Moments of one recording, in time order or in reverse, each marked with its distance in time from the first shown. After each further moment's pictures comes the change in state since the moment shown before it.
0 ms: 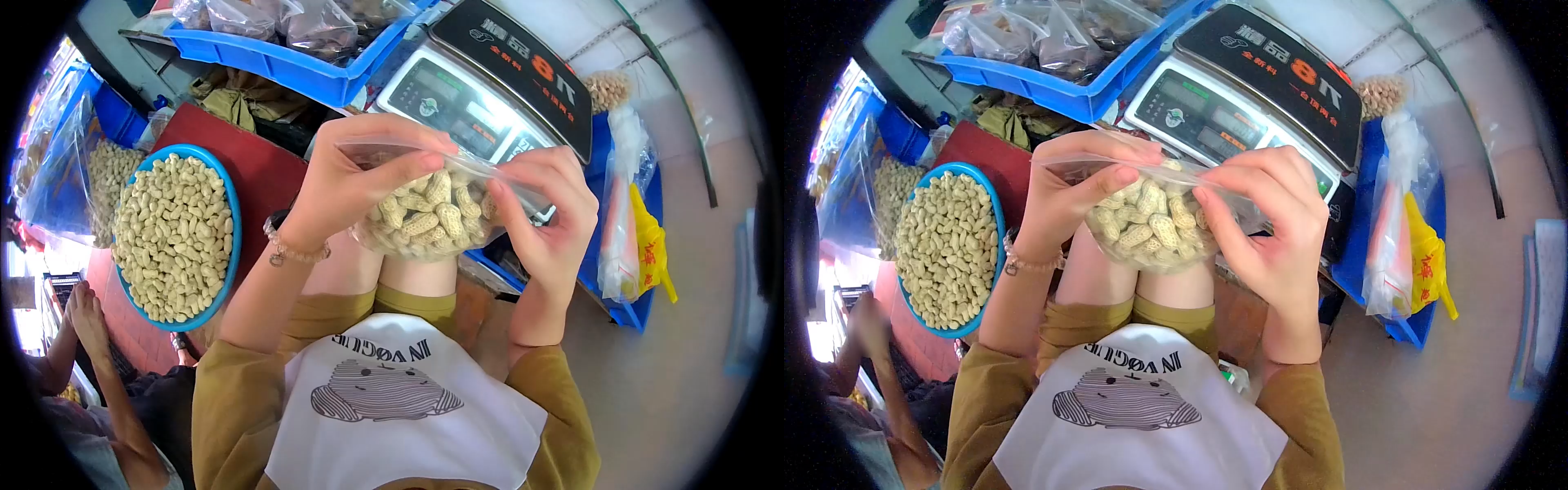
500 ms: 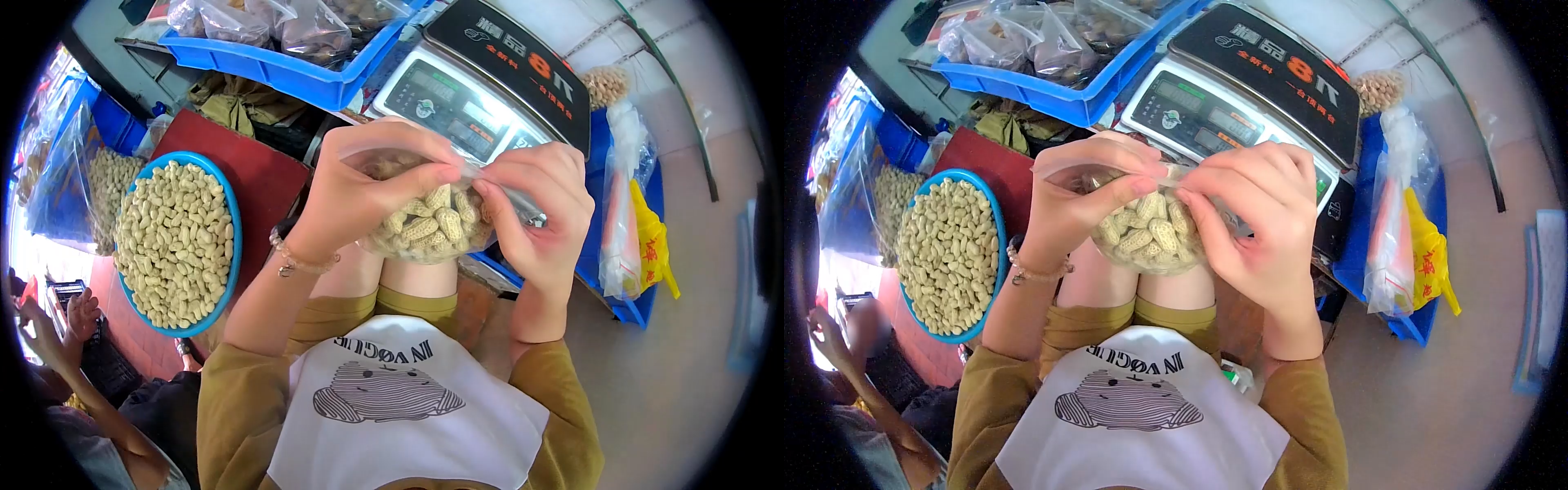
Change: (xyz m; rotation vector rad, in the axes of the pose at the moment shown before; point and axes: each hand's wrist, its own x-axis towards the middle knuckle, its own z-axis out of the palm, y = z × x) left_hand 0.003 -0.001 0.010 0.154 -0.007 0.103; right_hand 0.007 -0.002 0.002 -0.130 -0.020 -0.114
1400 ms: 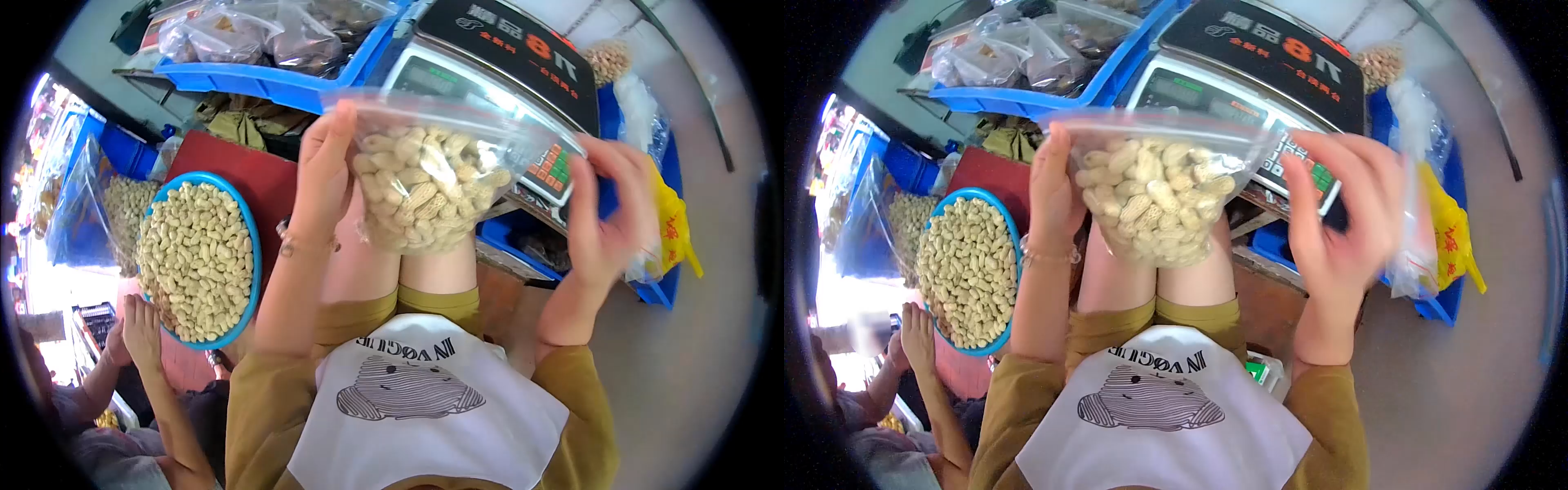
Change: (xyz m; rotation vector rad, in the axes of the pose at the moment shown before) left_hand -0.001 -0.043 -0.037 -0.614 0.080 -0.229; right_hand -0.014 0.008 -0.024 -0.239 0.357 0.171
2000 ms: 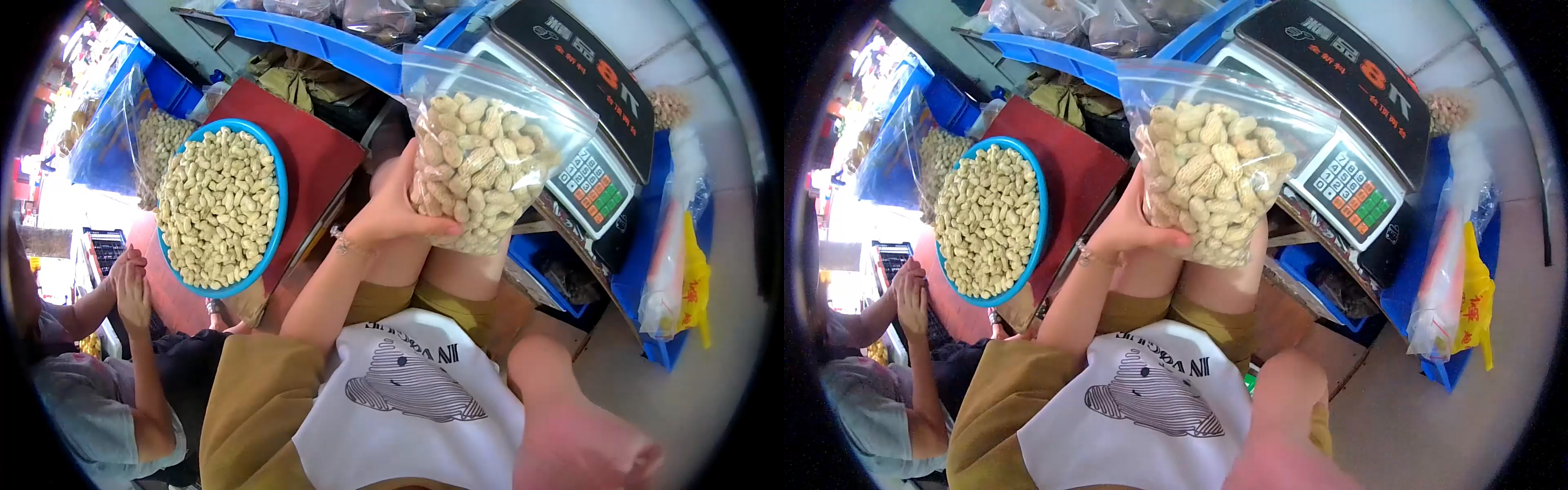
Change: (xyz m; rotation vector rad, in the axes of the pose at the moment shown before) left_hand -0.049 -0.050 -0.003 0.356 0.073 -0.145; right_hand -0.040 -0.081 -0.054 0.521 0.771 -0.375
